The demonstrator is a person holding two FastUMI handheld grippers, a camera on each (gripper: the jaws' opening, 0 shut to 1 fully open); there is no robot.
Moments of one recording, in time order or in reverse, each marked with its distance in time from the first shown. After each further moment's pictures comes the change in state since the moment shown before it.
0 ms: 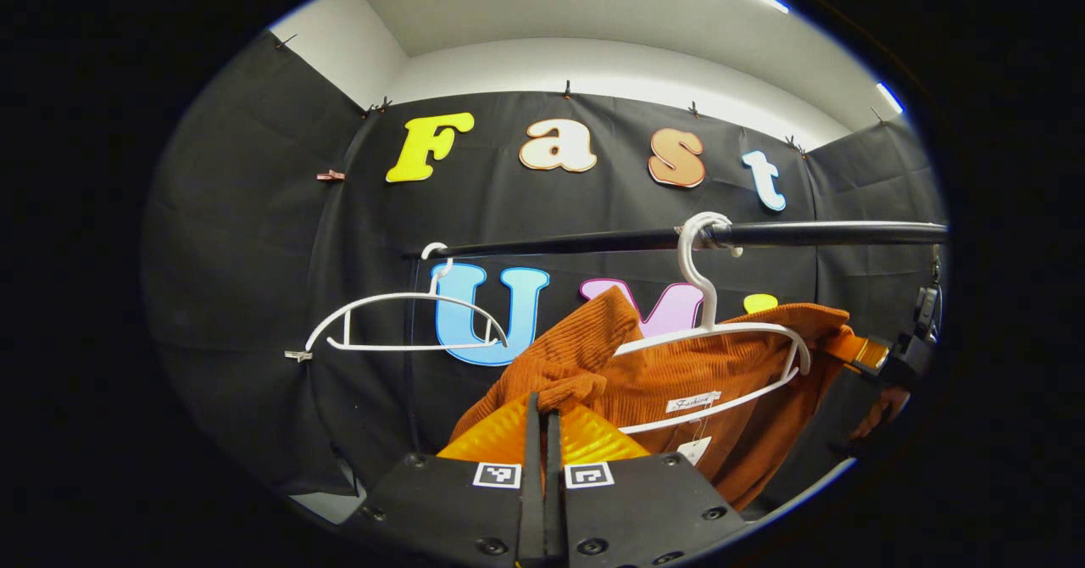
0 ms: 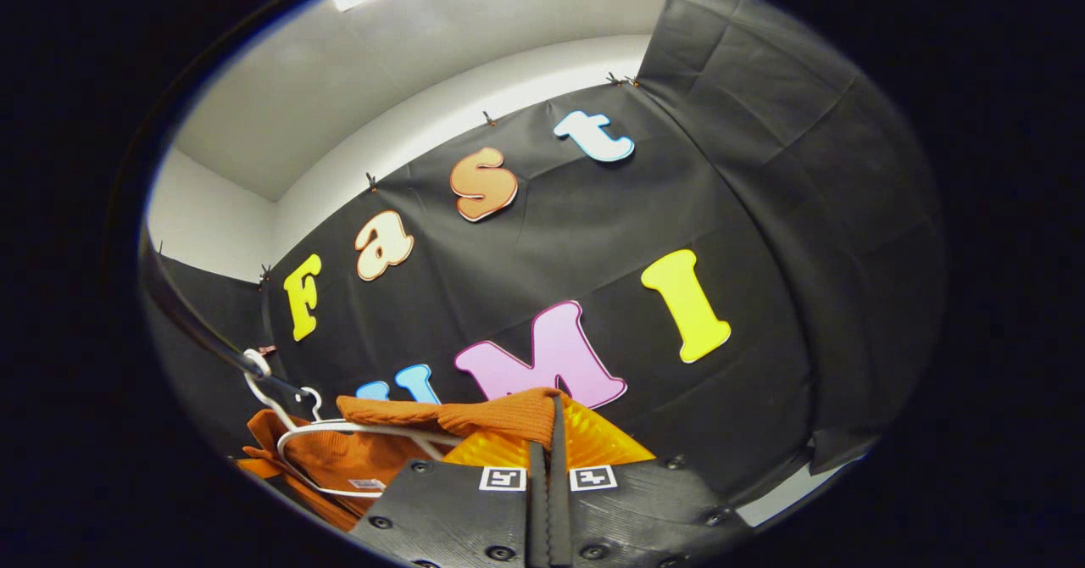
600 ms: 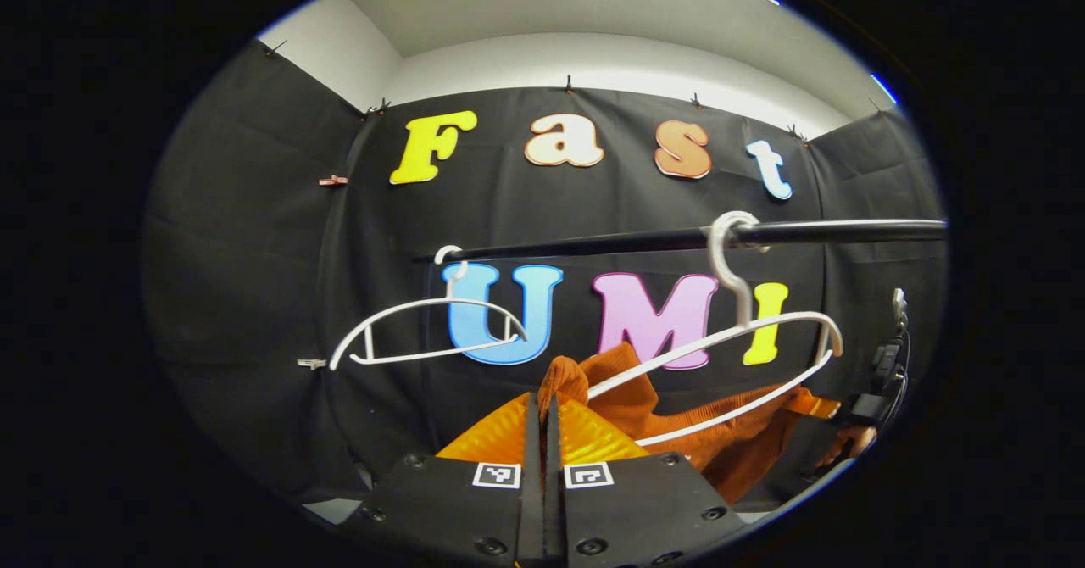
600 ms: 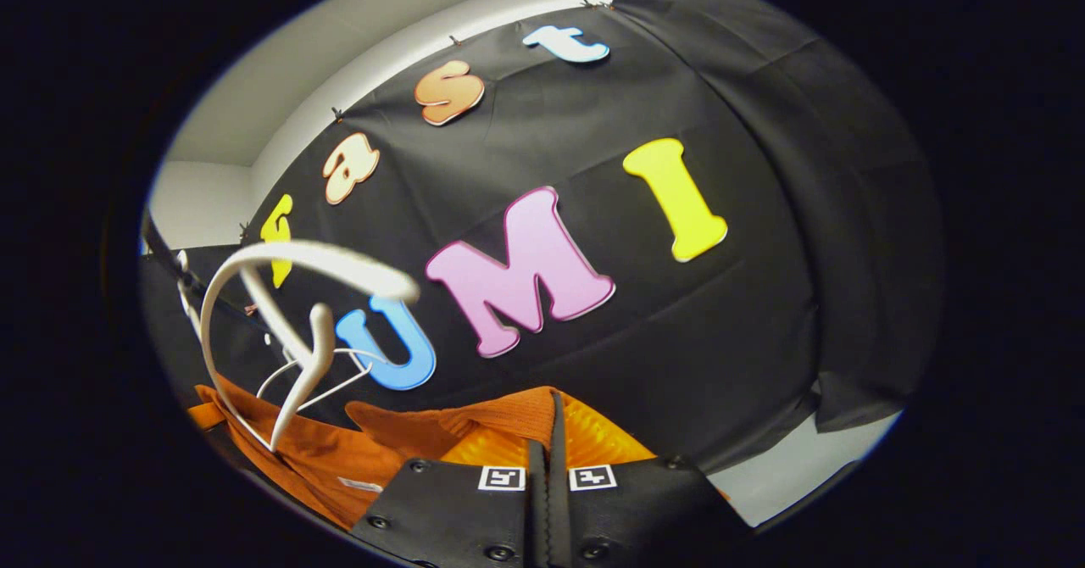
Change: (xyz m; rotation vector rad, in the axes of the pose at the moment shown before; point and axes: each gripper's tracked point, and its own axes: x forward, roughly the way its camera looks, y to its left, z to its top) left arm 0.007 0.058 0.005 0.058 0.034 0.074; right arm -0.023 -0.003 -0.179 0.093 0.373 0.019
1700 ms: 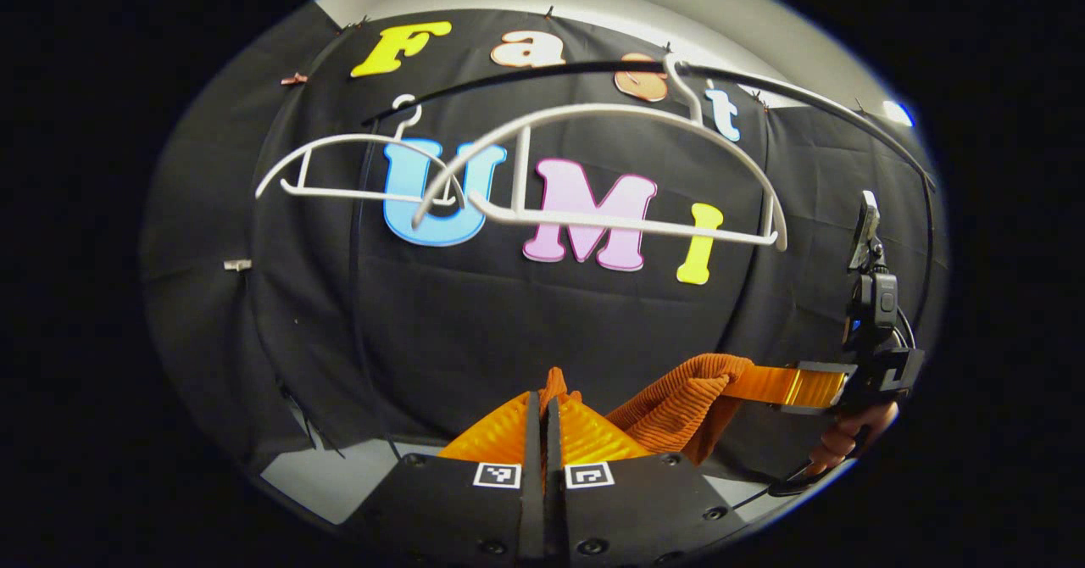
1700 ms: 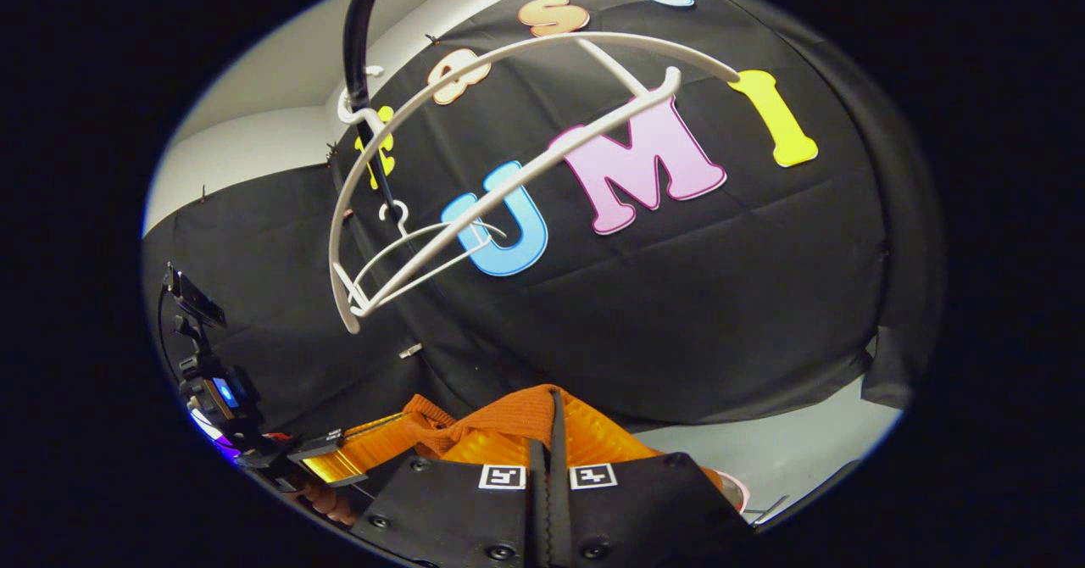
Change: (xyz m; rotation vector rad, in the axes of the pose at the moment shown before) left arm -0.033 -0.065 -0.197 -0.107 0.320 -0.325; right arm -0.088 0.101 -0.157 -0.082 0.297 0.202
